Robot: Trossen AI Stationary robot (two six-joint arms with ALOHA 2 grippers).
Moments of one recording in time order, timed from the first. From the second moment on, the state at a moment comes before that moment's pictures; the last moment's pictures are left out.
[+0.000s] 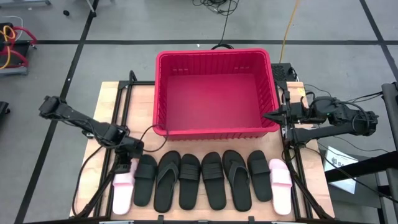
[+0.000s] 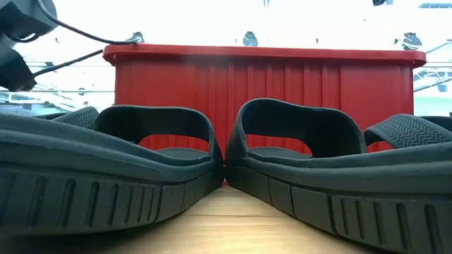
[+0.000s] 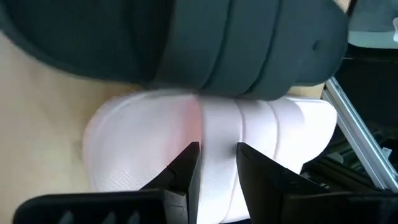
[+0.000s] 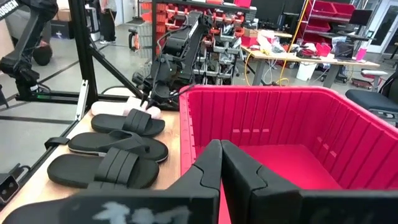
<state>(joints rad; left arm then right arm) -0.38 0.86 0.40 -0.80 0.60 -0.60 0.07 0.47 0.83 -0.52 0.13 -0.08</state>
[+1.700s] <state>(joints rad) -0.46 0.84 0.43 -0.74 0.66 -0.93 0.07 0.47 0.83 -0.52 0.13 -0.10</state>
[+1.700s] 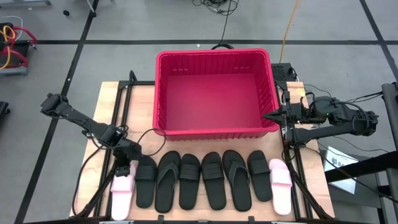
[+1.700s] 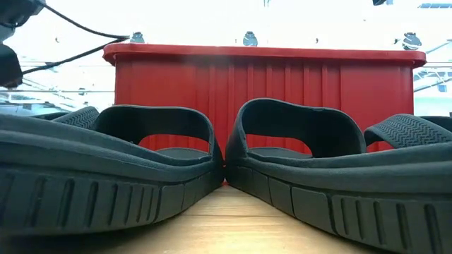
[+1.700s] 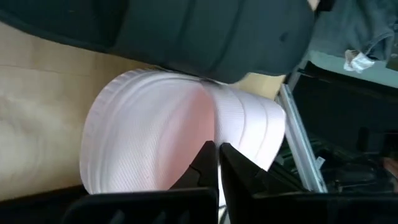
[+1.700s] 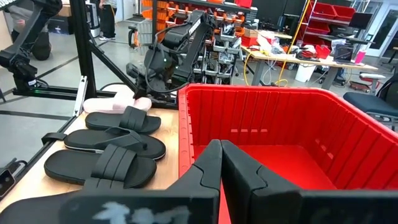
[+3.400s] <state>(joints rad) -0.46 0.84 0.86 -1.27 0.28 -1.04 0.07 0.47 0.83 -0.51 0.19 -0.18</state>
